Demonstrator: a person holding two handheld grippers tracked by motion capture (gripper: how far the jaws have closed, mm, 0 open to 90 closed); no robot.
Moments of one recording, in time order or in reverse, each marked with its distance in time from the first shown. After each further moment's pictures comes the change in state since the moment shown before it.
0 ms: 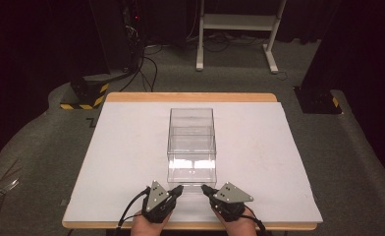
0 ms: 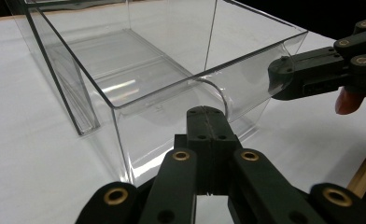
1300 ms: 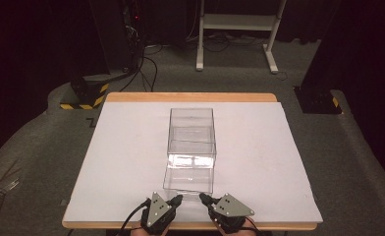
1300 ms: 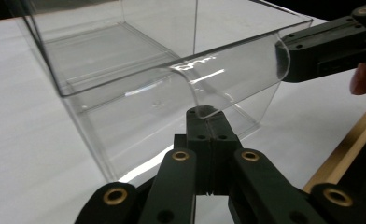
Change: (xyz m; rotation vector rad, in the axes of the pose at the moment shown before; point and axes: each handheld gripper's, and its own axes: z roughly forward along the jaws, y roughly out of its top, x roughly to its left) left arm -0.015 -0.017 -0.014 -0.001 0.029 0.049; right arm 0.022 -0.005 -0.017 -0.027 0.006 -0.042
